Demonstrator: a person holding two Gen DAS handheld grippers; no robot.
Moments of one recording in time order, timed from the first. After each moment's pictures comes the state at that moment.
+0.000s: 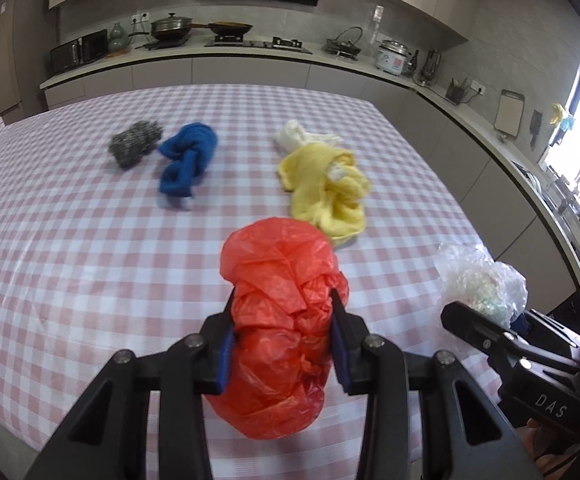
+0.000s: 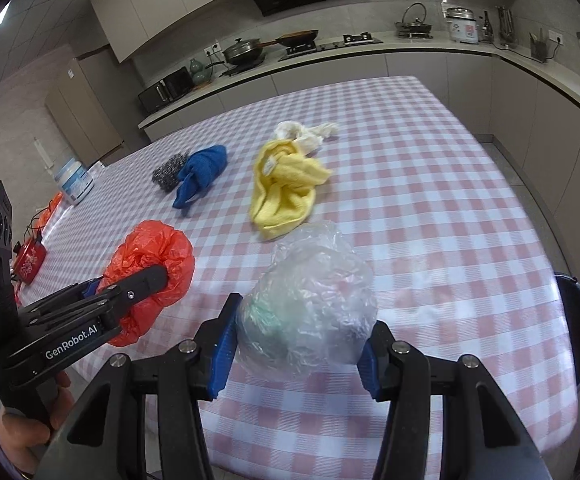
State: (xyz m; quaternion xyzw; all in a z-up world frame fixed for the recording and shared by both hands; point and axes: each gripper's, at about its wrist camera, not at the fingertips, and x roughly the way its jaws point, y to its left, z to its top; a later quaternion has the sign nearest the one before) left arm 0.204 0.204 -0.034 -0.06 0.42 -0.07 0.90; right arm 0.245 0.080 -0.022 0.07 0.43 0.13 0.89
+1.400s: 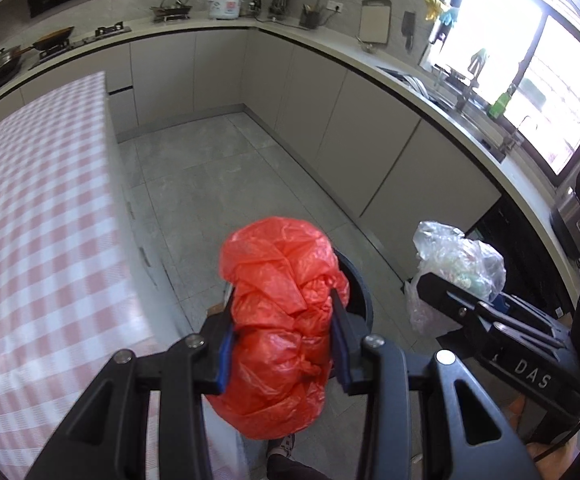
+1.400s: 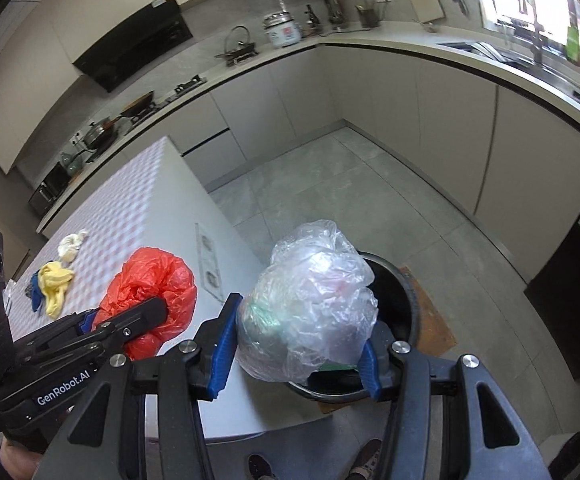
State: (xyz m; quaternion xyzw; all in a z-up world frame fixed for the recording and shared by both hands) left arm 0.216 -0.158 -0.050 0.03 0.47 -0.27 0.84; right arm 0.173 -0.289 -0.017 0.18 0.41 -0.09 0.89
